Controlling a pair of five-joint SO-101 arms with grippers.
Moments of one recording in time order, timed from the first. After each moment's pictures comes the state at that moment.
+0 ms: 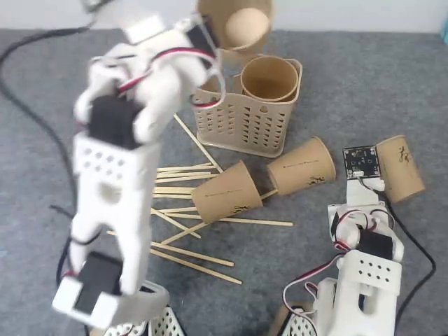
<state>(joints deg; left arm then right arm) 14.5 -5.6 -30.9 71.4 40.0 12.6 -61.5 75.4 51.2 19.4</state>
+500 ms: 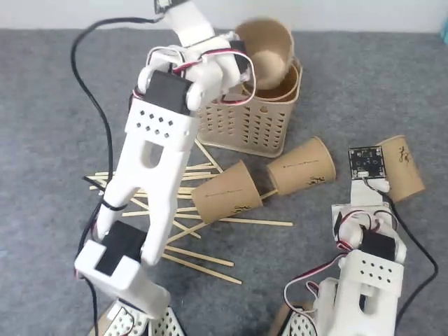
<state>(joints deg) 17.1 7.9 -30.3 72.0 40.3 14.4 -61.5 75.4 50.6 19.5</state>
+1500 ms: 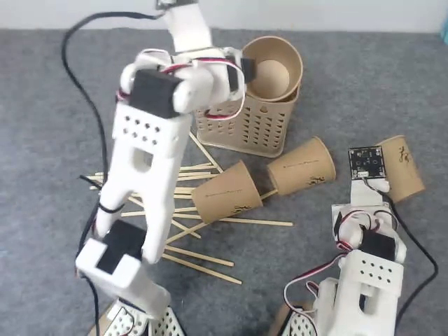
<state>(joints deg) 16.9 8.0 -44.3 93.8 30.4 14.4 -61.5 75.4 50.6 19.5</state>
